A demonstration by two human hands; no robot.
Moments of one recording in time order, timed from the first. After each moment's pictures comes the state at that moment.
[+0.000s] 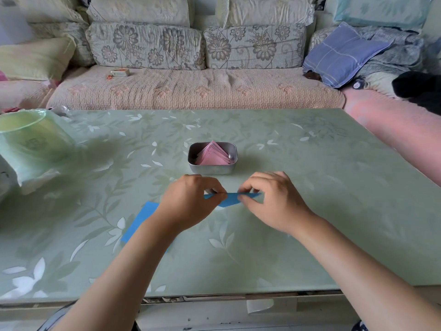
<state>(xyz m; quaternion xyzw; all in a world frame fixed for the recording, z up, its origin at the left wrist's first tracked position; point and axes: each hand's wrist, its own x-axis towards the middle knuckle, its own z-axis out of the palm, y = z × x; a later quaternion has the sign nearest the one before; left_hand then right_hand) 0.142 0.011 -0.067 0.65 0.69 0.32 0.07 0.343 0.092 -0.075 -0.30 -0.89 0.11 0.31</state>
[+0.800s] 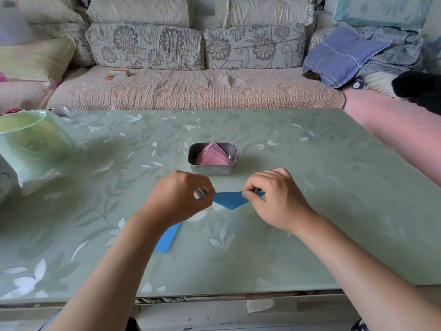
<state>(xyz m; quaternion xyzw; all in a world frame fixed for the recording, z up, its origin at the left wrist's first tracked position) 0.125 0.002 -0.054 0.66 0.69 0.27 0.05 0.346 0.094 -0.069 -0.31 -0.90 0.08 0.30</state>
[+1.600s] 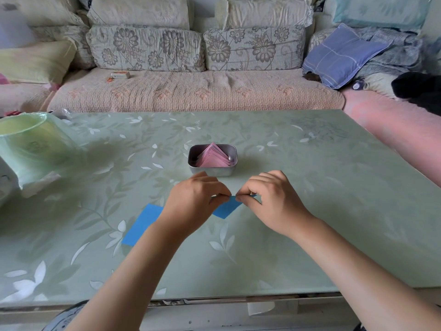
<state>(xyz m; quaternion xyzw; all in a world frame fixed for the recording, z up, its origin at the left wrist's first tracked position) 0.150 0.011 -0.065 0.72 0.62 0.31 -0.05 0.340 0.091 -0.070 -0.27 -0.91 0.07 0.32</state>
